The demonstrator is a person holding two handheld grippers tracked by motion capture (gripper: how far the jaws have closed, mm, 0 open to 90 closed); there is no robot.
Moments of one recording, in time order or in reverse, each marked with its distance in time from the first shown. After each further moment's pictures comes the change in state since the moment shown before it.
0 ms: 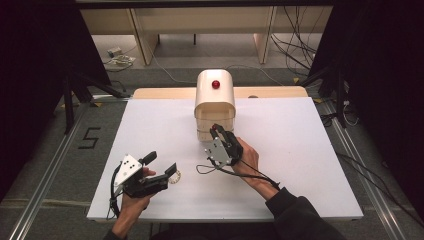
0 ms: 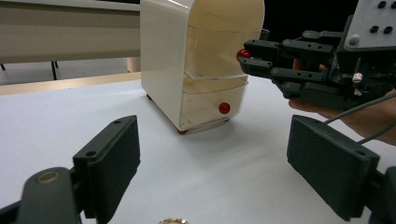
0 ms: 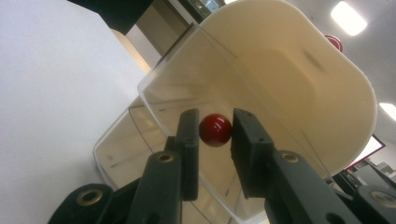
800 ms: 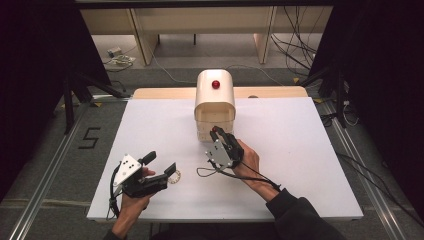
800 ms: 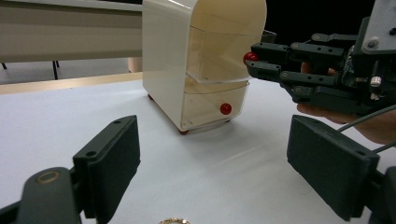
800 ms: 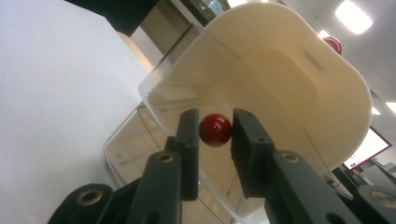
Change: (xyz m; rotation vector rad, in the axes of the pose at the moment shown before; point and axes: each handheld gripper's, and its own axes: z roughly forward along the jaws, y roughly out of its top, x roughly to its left) left arm 0.001 0.000 0.000 -0.005 0.006 -0.010; right arm 0.001 0.001 -0.008 -0.003 0.018 0.009
